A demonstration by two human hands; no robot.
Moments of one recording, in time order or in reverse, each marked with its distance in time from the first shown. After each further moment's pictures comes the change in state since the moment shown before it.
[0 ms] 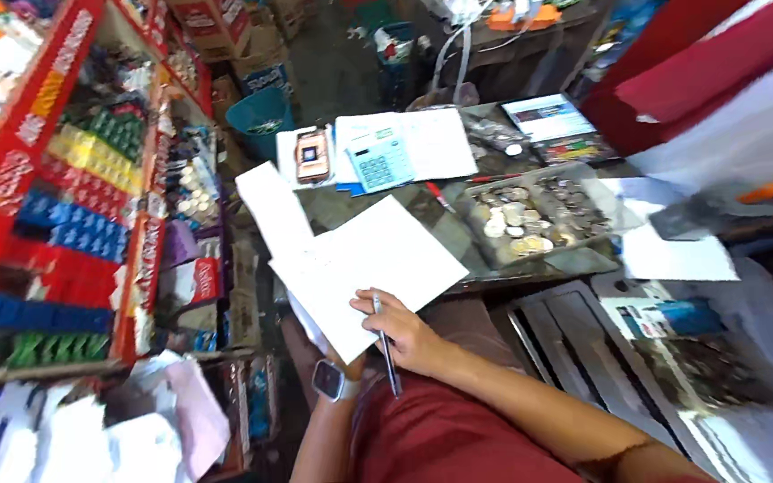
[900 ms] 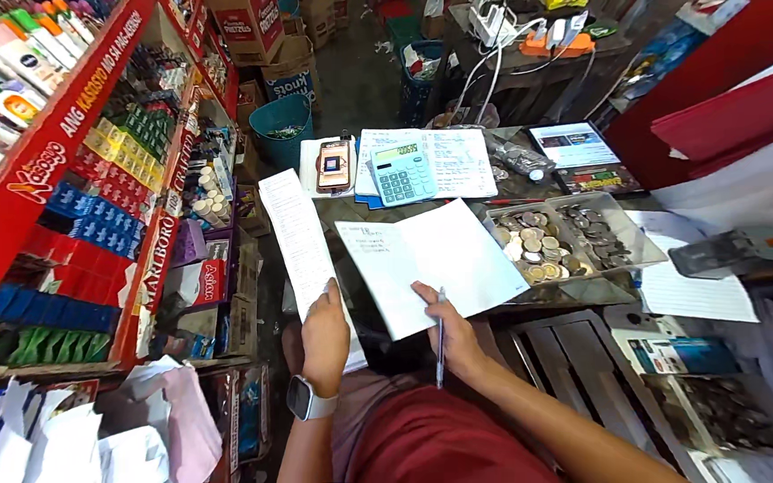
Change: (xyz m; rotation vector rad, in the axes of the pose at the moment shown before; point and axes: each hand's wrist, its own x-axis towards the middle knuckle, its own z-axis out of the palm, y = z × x) left_hand 0.077 0.075 -0.036 0.752 -0.273 0.029; right_hand -0.027 0.033 -0.036 0.034 0.260 0.293
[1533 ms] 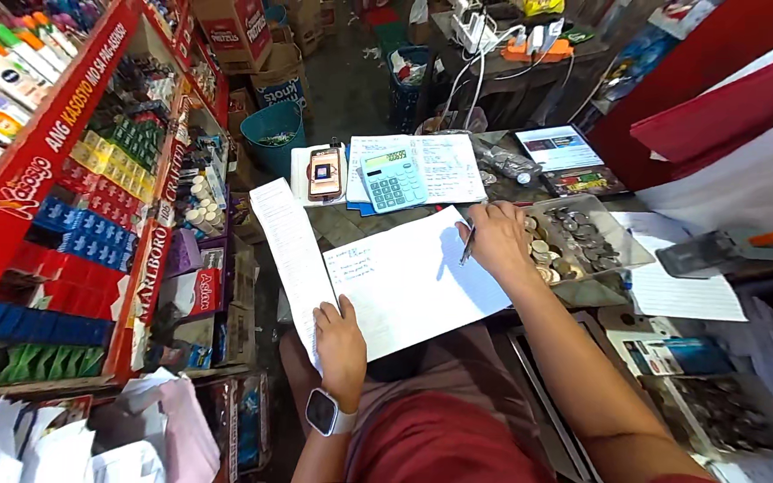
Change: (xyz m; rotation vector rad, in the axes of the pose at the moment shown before) left_hand -0.006 0.017 0.041 0.286 0.053 -0.007; right_hand 0.143 0.032 -0.101 -1.073 -0.152 0.255
